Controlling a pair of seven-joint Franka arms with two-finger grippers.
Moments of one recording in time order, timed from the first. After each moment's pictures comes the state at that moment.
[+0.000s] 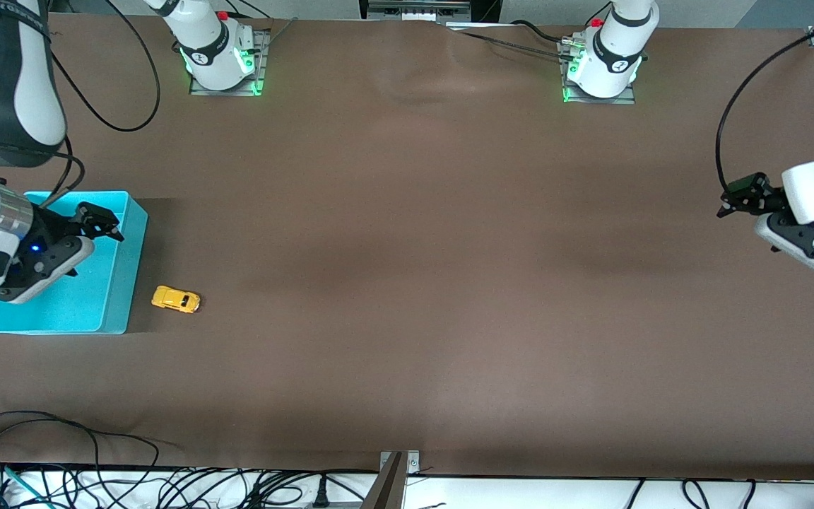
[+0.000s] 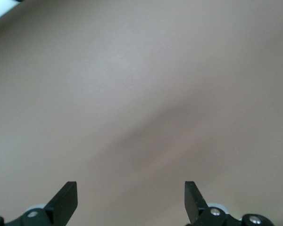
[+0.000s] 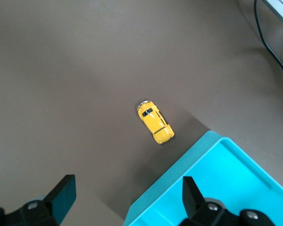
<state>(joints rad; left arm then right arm) 0.26 0.24 -0.32 -1.36 0.10 1.50 0.49 0.00 0.32 0.00 -1.54 0.02 1.81 -0.78</state>
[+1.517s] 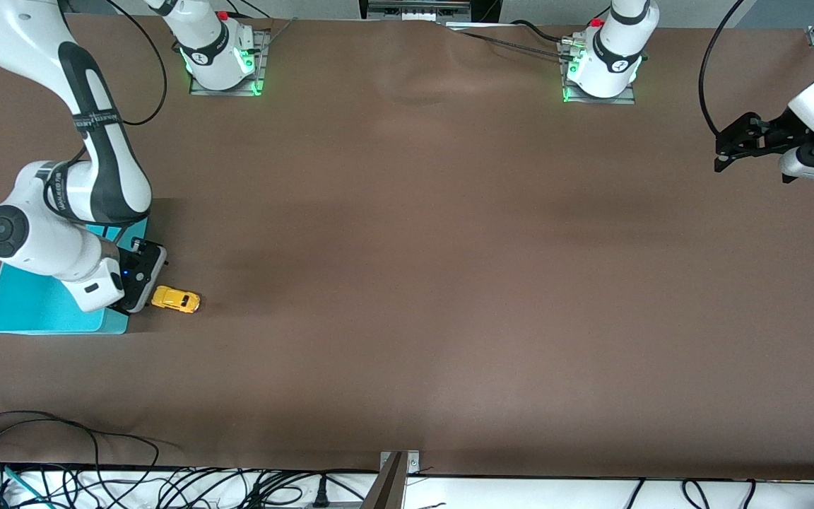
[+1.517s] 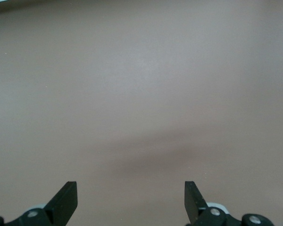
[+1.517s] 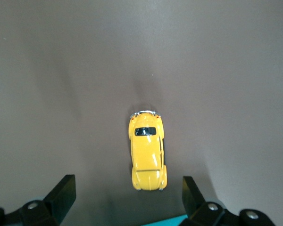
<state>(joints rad) -0.01 0.00 -0.06 -1.54 0.02 1.54 0.12 -0.01 0.49 0.00 -1.80 0.03 2.26 -1.31</state>
